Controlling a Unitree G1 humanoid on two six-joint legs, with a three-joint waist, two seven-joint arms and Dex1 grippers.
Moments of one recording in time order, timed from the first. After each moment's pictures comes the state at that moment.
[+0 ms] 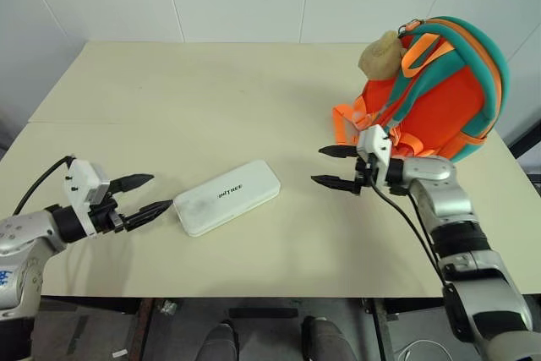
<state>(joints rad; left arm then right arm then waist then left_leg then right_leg) -0.02 0.80 0.44 -0.10 -0.50 0.30 -0.95 -0.82 -0.46 0.08 0.66 0.21 -0.10 1.20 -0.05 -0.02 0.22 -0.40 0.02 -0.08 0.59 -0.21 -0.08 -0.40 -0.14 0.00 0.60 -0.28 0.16</state>
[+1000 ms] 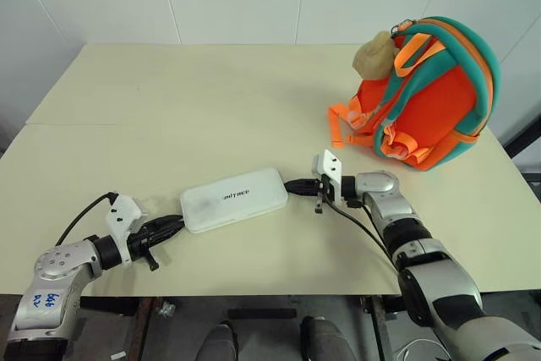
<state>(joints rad) -0.03 0.68 0.25 -0.03 -0.38 0.24 -0.87 -0.79 -0.31 0.10 0.79 0.08 -0.18 1.27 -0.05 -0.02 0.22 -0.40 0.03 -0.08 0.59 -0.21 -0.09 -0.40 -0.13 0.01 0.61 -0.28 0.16</state>
